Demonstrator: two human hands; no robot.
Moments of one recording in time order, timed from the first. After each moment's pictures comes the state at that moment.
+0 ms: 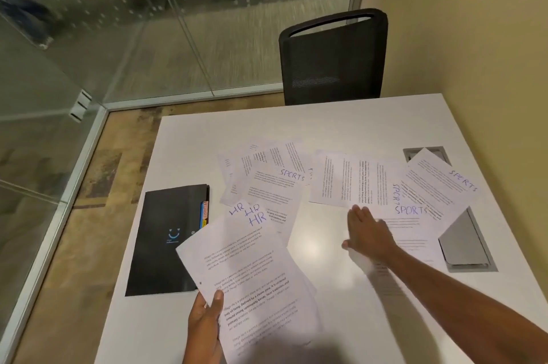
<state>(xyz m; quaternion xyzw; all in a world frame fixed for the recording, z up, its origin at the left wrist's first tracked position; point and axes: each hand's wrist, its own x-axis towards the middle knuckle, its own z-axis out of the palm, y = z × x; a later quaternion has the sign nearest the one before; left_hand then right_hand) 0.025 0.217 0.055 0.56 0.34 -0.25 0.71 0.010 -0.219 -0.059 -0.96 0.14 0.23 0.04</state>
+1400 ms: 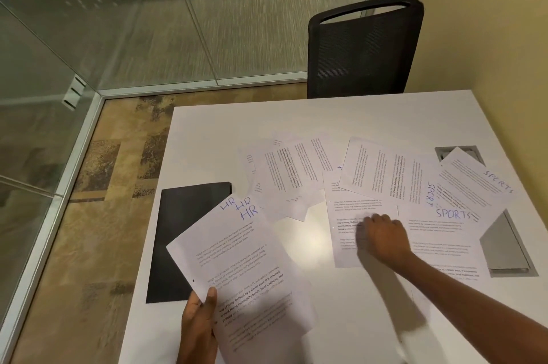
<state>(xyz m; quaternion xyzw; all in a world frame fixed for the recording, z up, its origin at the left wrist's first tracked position) 0.098 0.305 0.037 0.61 0.30 -0.24 0.69 0.046 -0.139 -0.028 -0.96 0.20 0.18 0.00</state>
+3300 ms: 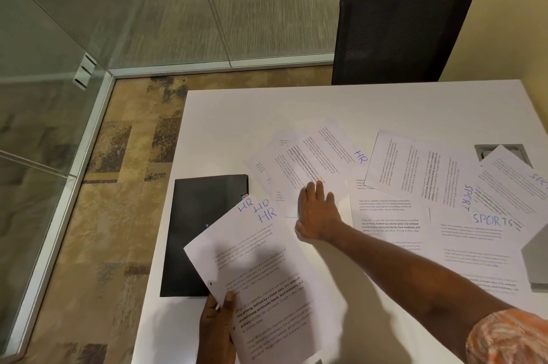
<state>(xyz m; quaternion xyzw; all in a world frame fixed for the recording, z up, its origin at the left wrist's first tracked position) 0.106 0.312 0.002 0.59 0.36 -0.24 0.68 0.207 0.001 -0.083 -0.98 0.04 0.21 0.00</state>
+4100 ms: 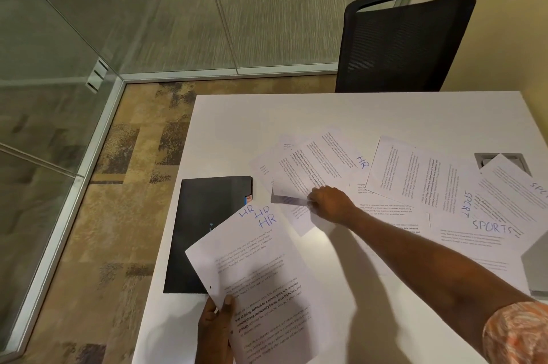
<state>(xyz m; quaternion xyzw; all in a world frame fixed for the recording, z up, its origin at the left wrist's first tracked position) 0.093 0.324 -0.002 0.62 0.36 -0.23 0.66 0.232 -0.053 -0.072 -0.98 0.00 0.14 0.14</state>
